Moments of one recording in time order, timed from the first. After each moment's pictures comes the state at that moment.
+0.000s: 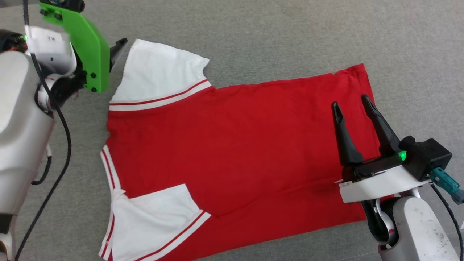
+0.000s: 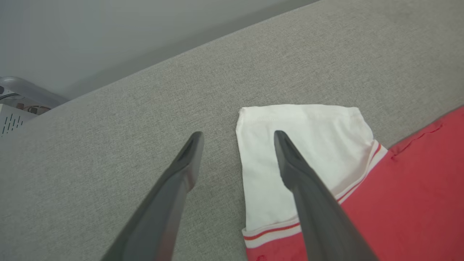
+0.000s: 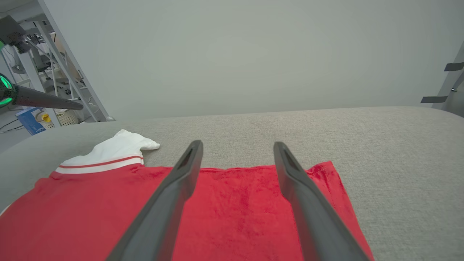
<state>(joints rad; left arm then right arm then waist) -0.98 0.57 -0.54 0.43 -0.73 -0.13 0.60 -0.20 -0.10 0.17 -0.04 0.28 0.13 -0.22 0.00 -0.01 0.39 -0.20</state>
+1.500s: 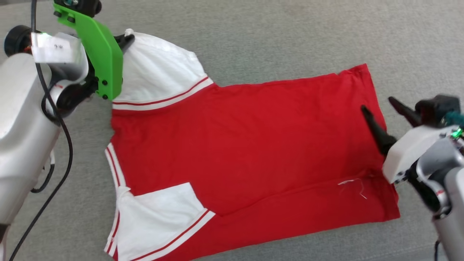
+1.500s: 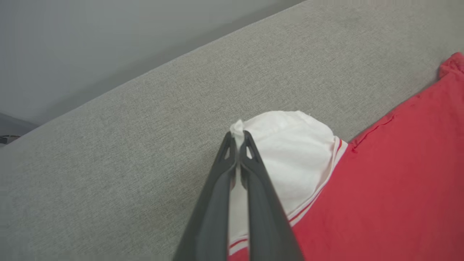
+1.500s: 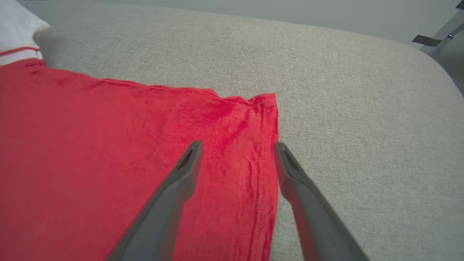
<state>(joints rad) -1.02 0.63 -0.70 0.34 -0.87 -0.13 0.54 -0.32 -0.34 0.17 0.03 0.36 0.13 0.24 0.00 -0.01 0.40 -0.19</state>
